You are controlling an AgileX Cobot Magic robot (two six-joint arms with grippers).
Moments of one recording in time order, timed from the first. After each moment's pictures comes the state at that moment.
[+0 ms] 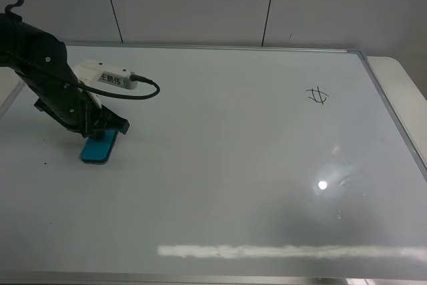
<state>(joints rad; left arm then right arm) -0.34 1.80 -0.86 0.14 0.43 -0.23 0.01 0.00 -0.52 -0.02 1.08 -0.09</state>
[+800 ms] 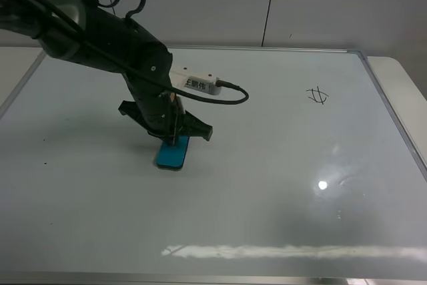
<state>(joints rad) -0.69 1.99 -1.16 0.14 0.55 -0.49 0.01 0.00 -0.52 -0.02 1.08 -0.09</state>
